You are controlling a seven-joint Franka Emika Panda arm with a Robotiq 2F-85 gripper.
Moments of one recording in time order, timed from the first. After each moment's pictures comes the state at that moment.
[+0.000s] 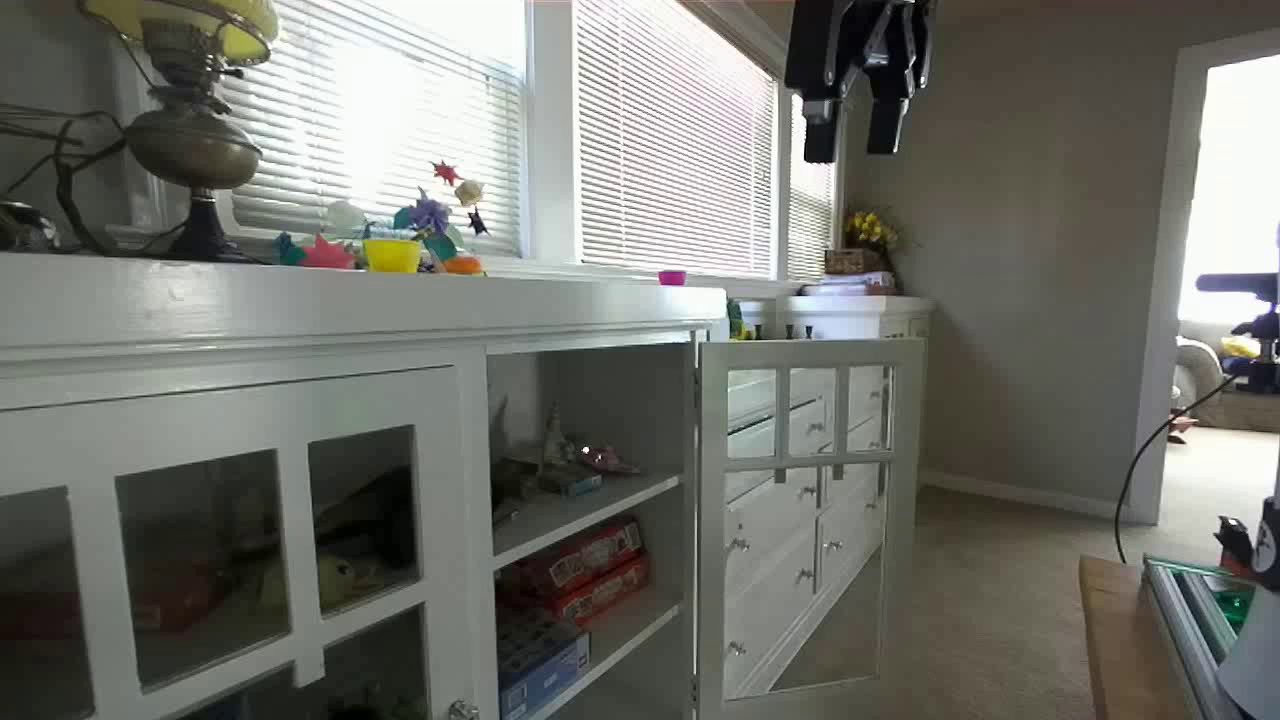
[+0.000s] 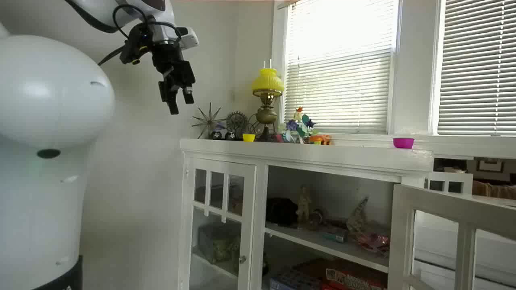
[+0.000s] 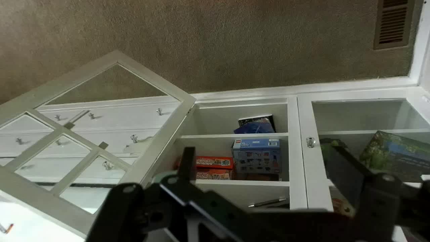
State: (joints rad) arm 0.00 -0.85 0.46 -2.46 0.01 1.76 0.54
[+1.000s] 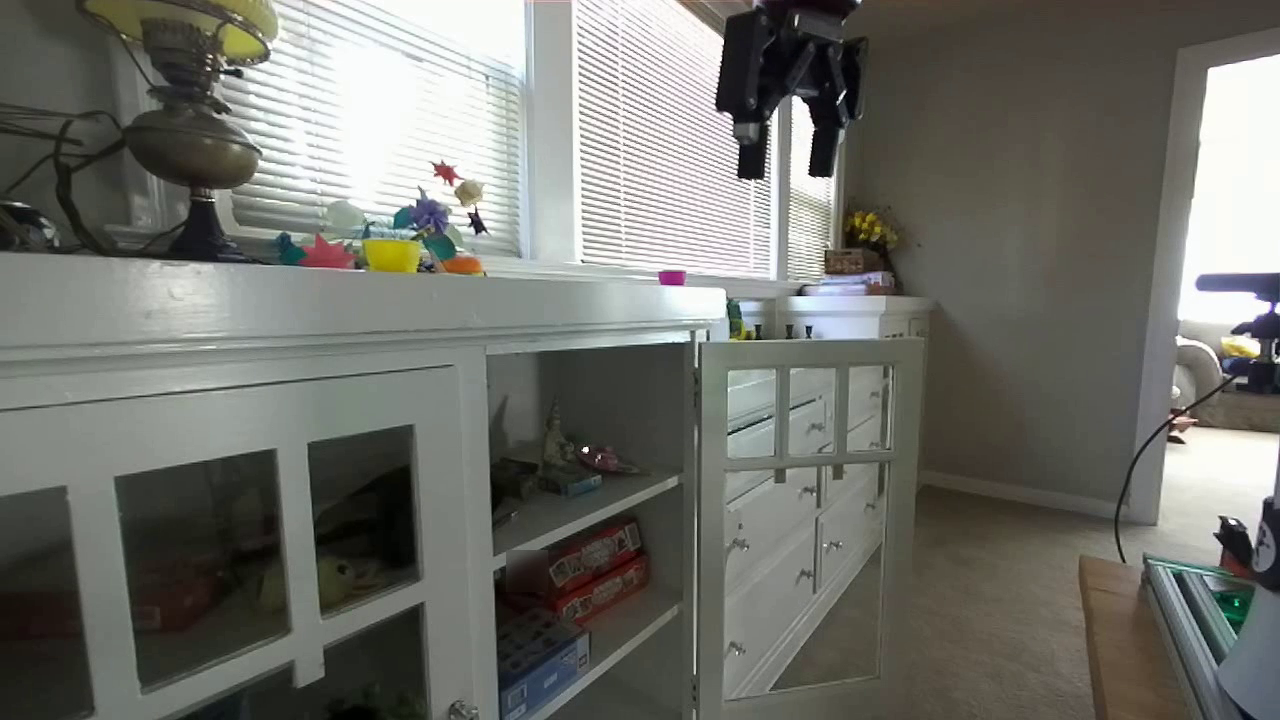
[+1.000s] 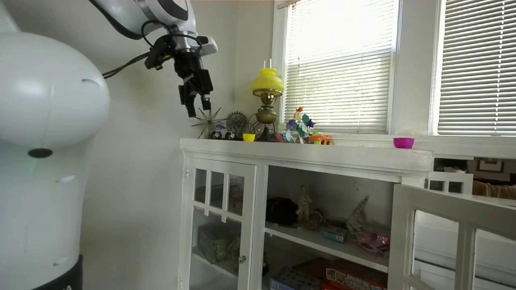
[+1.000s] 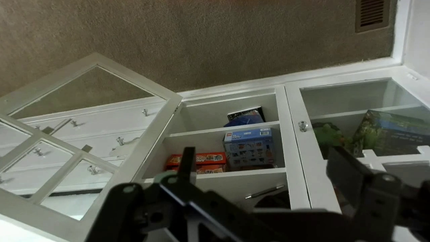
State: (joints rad) arm -0.06 -0.71 0.41 -2.41 0.01 1.87 0.55
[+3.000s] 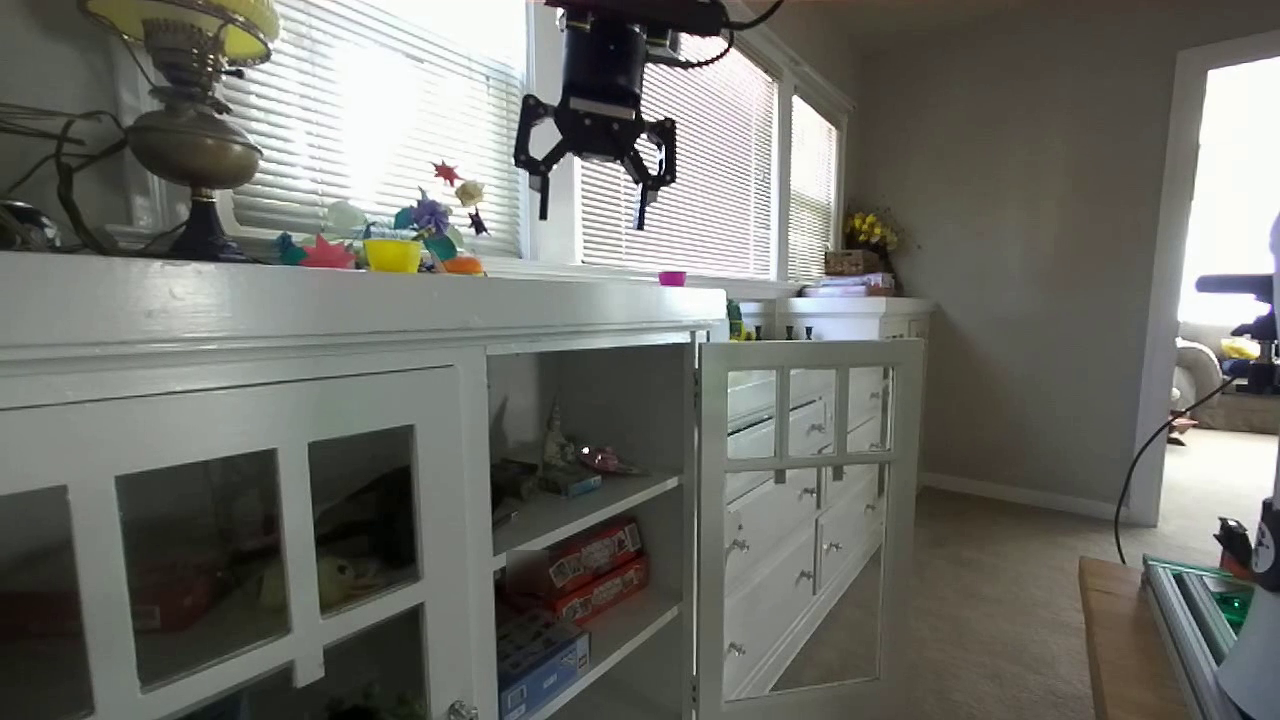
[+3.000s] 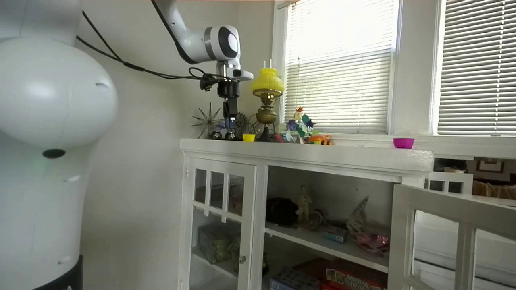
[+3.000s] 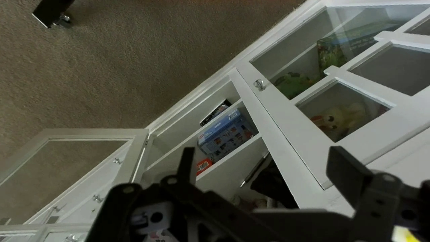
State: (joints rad) arm 0.03 -0.11 0.26 -1.98 -0.04 2.02 1.01
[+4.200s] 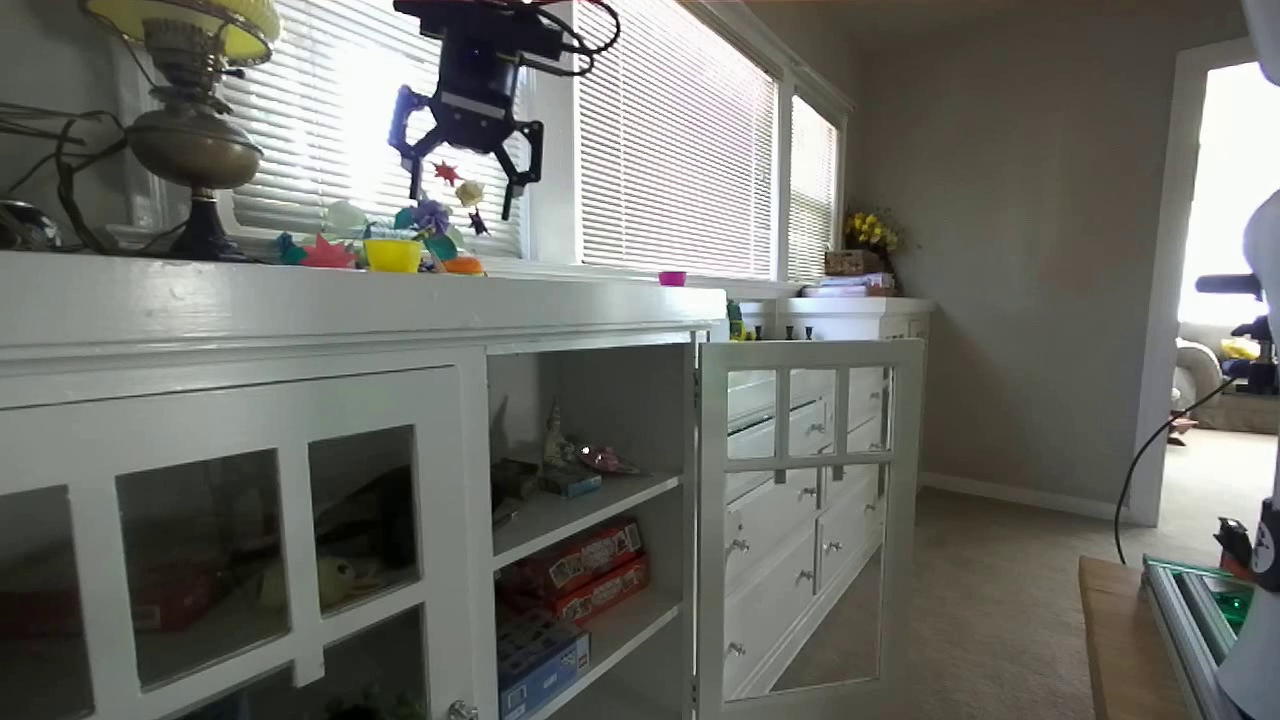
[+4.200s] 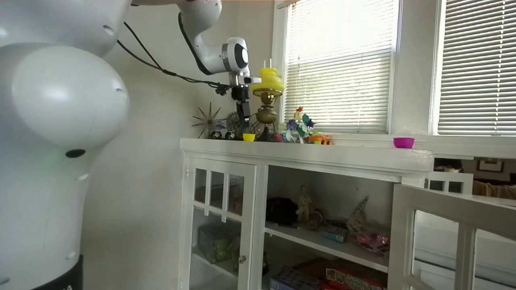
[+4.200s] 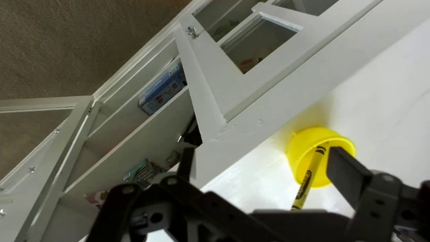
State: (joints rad) arm 0.18 0.27 0.15 -1.49 -0.16 2.05 1.12
